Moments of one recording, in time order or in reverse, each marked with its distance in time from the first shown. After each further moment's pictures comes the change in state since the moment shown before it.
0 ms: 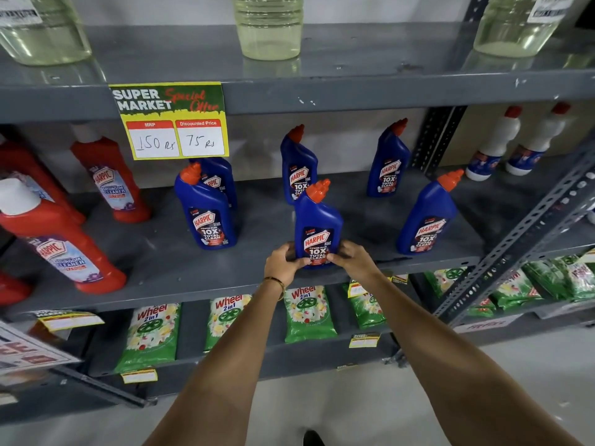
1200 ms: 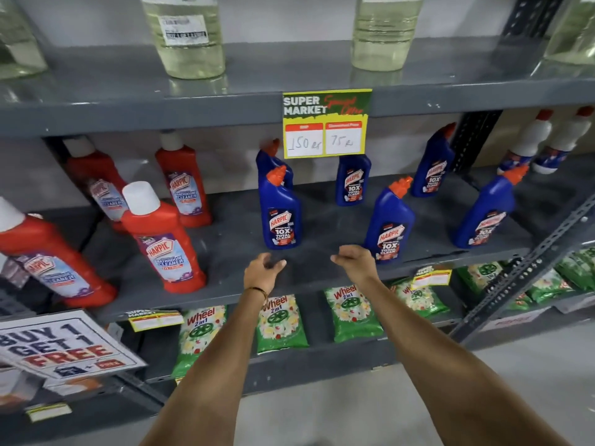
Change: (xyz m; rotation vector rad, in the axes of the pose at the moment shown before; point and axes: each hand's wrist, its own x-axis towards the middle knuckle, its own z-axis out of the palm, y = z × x) left_hand -0.006 -0.080 -0.184 0.127 0.104 -0.082; right_hand -0.024 -0.064 0.154 0.014 0.281 0.109
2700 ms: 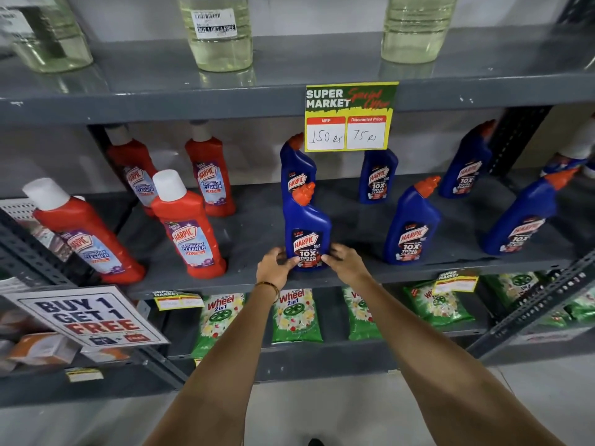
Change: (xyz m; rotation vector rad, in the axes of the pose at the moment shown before) left_hand -0.018 0.004 -0.008 -0.060 0.040 0.008; right_hand -0.004 -0.010 0.042 -0.082 -0.319 -0.107
